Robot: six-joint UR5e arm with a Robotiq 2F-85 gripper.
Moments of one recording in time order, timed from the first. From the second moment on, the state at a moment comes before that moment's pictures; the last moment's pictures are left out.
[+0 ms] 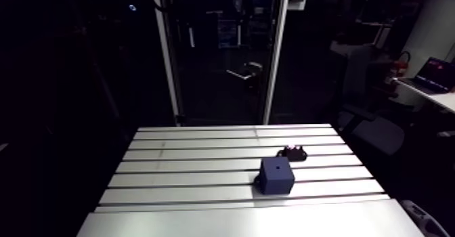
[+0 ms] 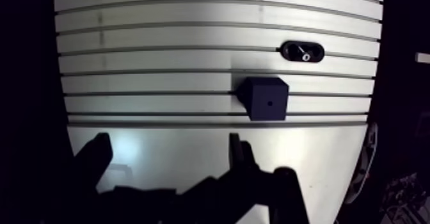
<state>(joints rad) -0.08 -1.45 1.38 -1.50 -1.61 -1.68</state>
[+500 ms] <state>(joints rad) -0.08 -1.45 1.37 -1.50 -1.61 -1.68</state>
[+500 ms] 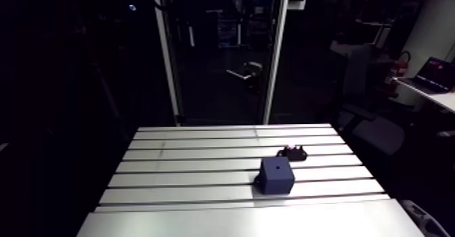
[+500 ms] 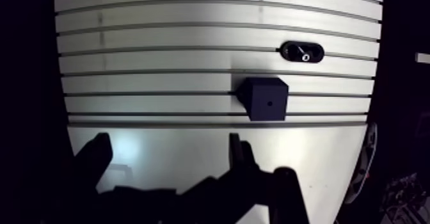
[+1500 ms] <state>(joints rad) -0.12 -1.44 1.38 -1.51 -1.61 -1.73</state>
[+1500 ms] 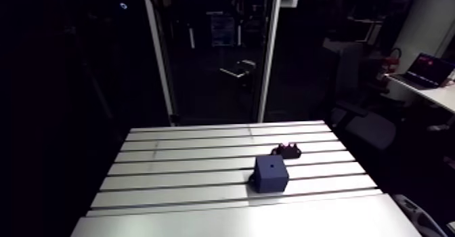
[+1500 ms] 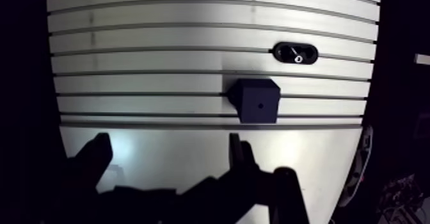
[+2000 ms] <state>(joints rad) -0.23 -1.44 1.43 -1.60 -1.61 -1.85</state>
